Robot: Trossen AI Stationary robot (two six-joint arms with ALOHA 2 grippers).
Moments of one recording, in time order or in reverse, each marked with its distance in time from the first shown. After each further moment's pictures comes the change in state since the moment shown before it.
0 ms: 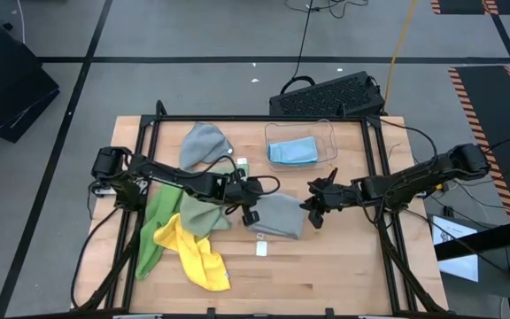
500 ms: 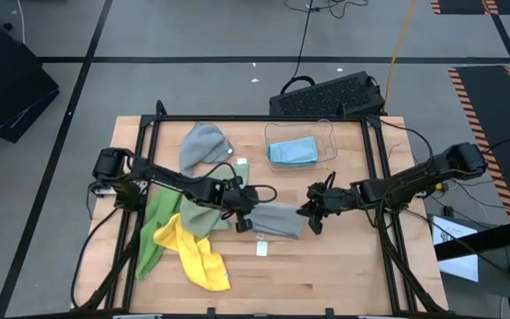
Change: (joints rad) left arm -0.022 0.017 -0.080 0.013 0.077 0.025; right arm 0.049 0.042 0.002 0.106 -0.035 -0.010
